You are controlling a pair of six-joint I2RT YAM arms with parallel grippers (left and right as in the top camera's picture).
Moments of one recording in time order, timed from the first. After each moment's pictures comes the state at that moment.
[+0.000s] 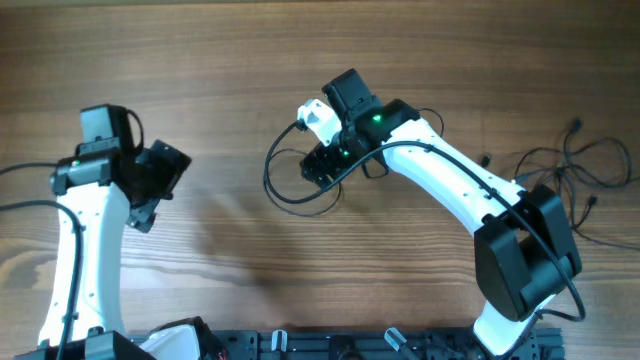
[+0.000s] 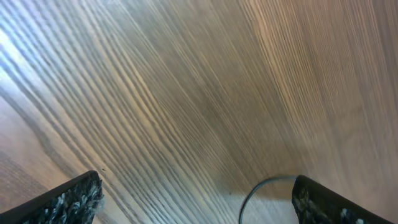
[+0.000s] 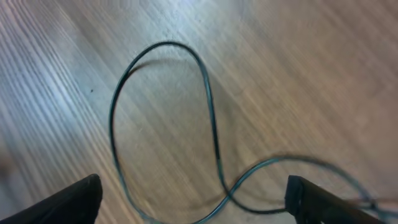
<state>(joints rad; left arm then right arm) 0.23 1.36 1.06 -1.01 0.05 -0.83 0.59 1.88 1.41 -0.69 -0.29 -0.26</state>
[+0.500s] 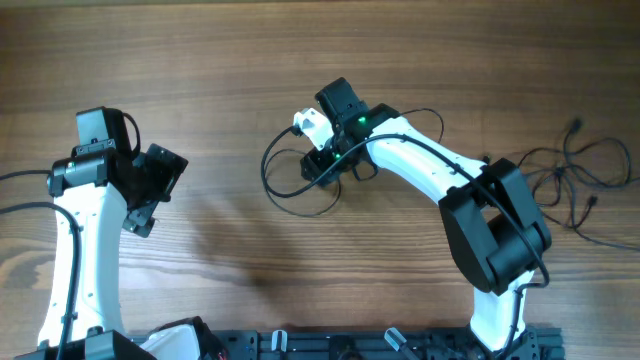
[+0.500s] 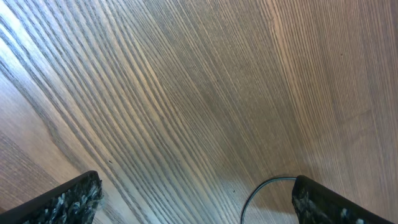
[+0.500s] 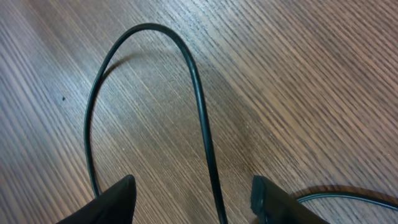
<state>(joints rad) 0.25 1.36 1.06 -1.04 0.05 -0.85 0.59 2.04 1.41 -0.61 -0.34 -0.19</state>
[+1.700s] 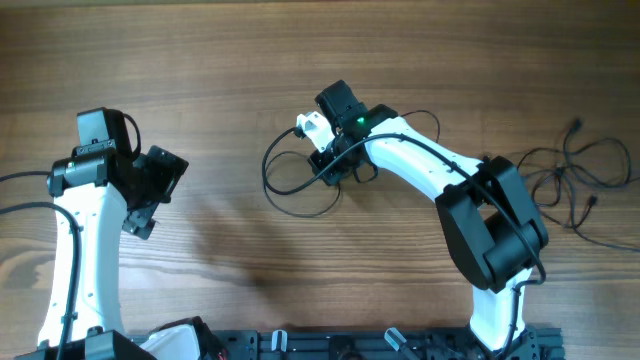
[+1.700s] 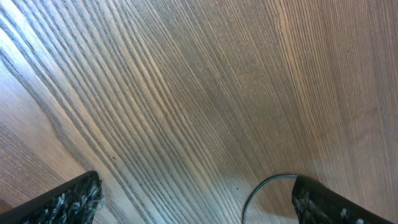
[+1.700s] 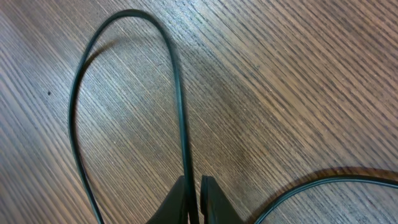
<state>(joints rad) 0.25 1.36 1.06 -1.06 0.05 -0.85 0.59 2.05 1.41 -0.64 -0.33 -0.15</state>
